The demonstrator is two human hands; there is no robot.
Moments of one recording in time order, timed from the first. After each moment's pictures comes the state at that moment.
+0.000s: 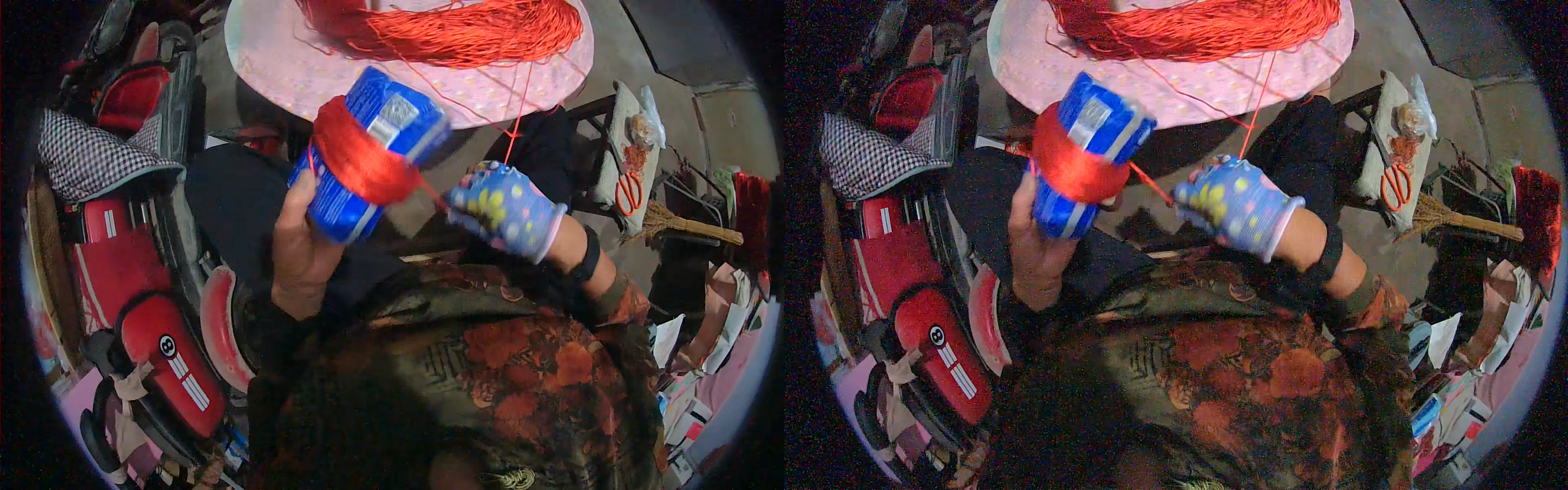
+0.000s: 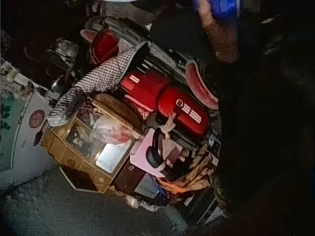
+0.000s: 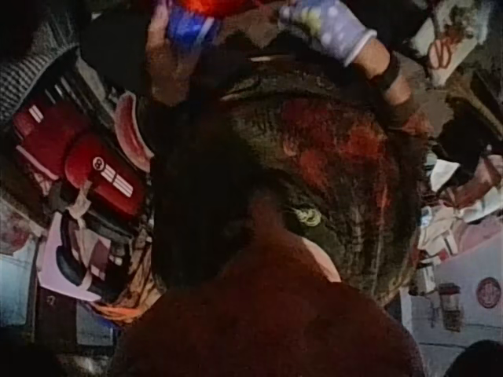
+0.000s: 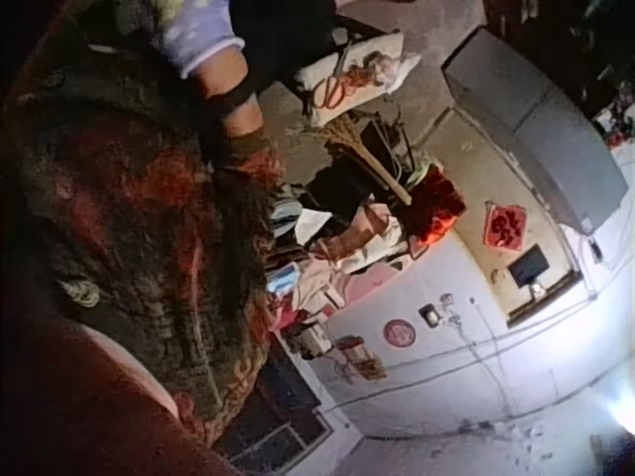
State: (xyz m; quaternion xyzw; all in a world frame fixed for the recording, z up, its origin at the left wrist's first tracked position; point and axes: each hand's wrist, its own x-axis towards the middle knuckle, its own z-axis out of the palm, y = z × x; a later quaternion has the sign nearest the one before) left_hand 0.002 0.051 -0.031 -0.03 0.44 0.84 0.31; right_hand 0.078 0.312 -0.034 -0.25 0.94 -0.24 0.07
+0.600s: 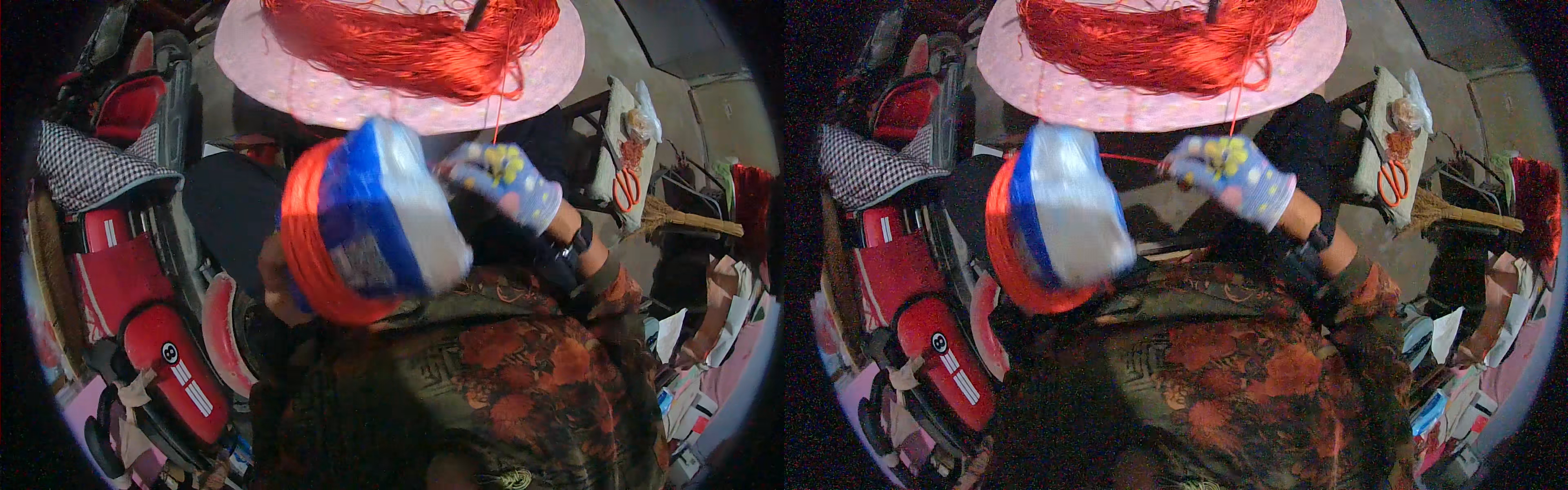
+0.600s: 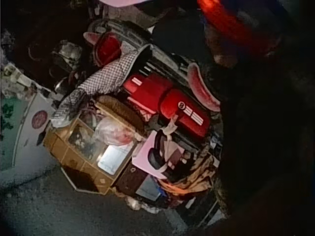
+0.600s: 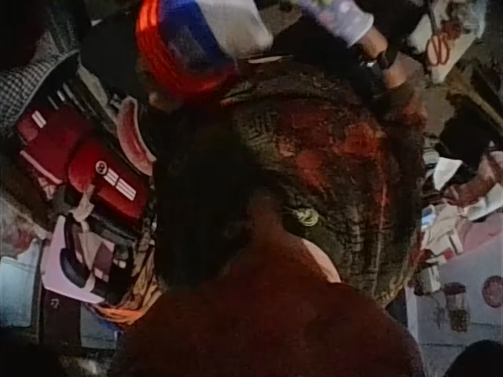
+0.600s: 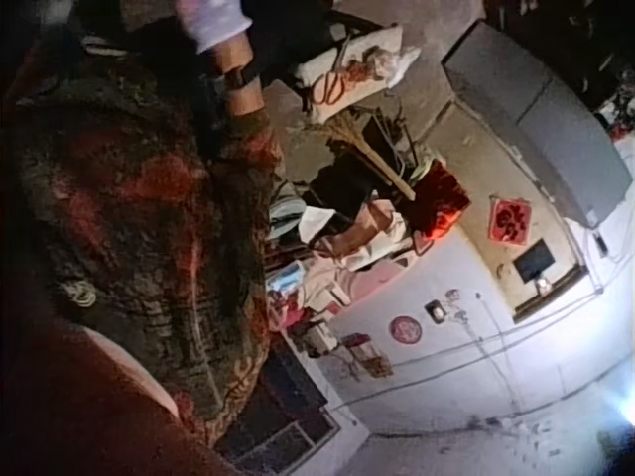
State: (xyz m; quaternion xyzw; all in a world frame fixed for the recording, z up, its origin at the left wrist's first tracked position) left_hand 0.015 0.009 -0.057 0.24 0.50 0.80 0.23; right_hand 0.064 0.323 -0.042 -0.06 0.84 -0.54 0.05
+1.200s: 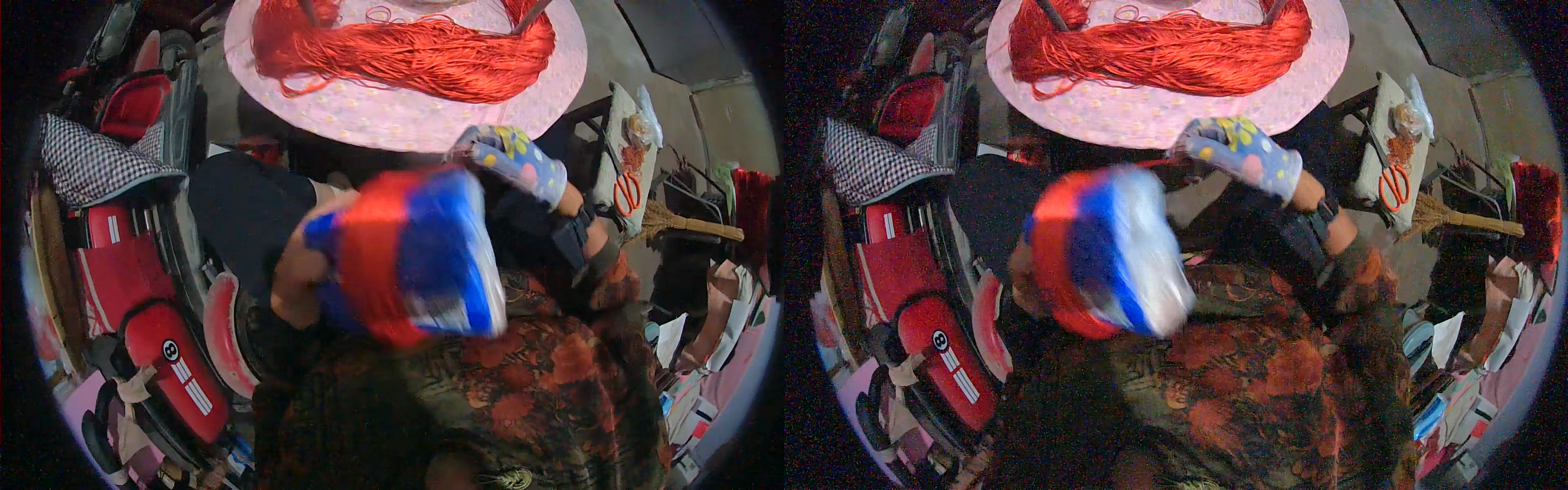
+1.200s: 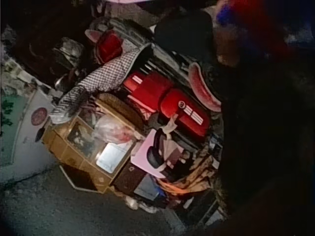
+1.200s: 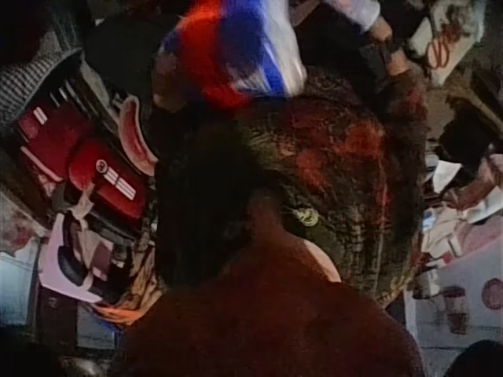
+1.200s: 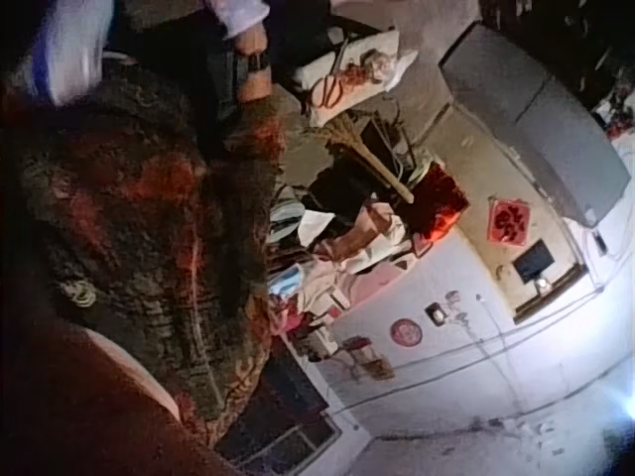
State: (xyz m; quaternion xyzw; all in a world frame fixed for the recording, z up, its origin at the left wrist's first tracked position) left_hand 0.019 0.041 -0.006 0.01 0.54 0.75 0.39; right_hand 0.041 0.344 -0.040 -0.08 0.78 -0.61 0.12
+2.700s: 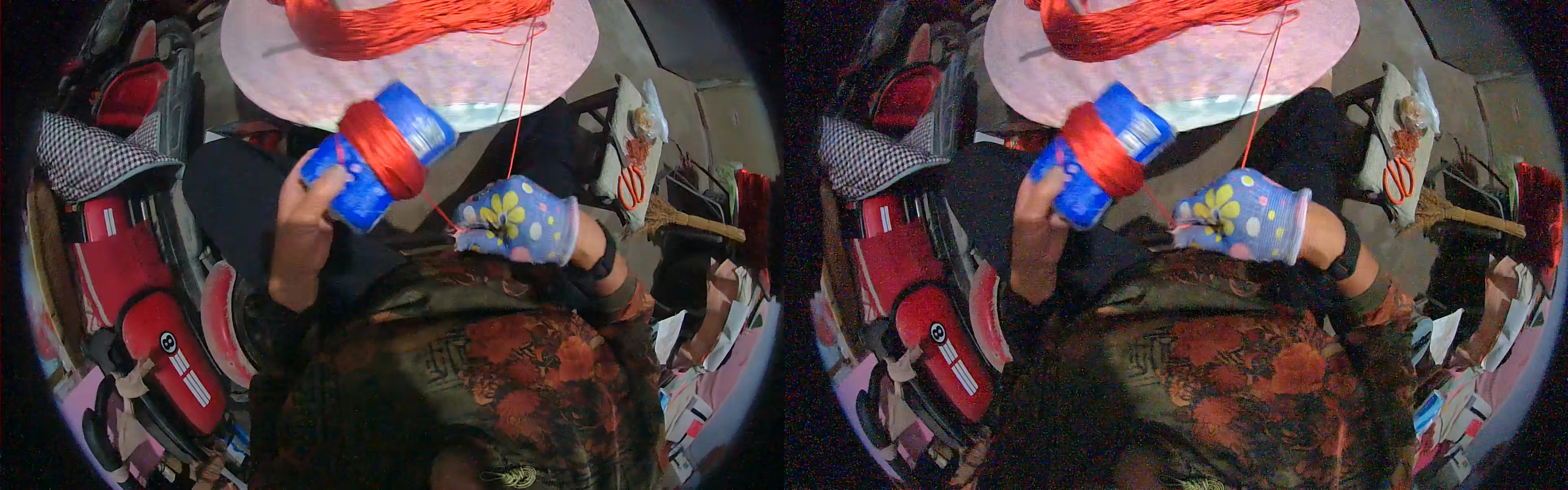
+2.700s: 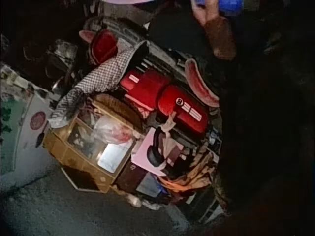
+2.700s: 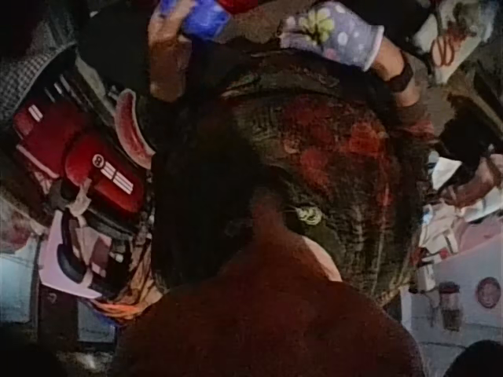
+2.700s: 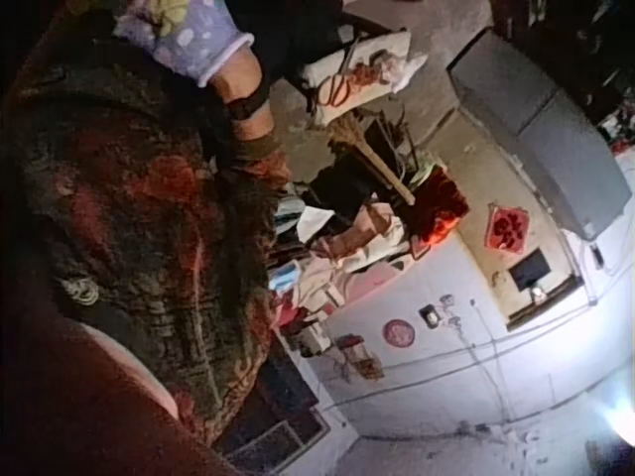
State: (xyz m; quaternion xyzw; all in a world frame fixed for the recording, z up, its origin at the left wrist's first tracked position) left_hand -0.004 0.049 -0.041 0.04 0.58 0.76 0.29; right_hand 0.084 0.318 -0.025 -0.27 0.83 -0.47 0.11
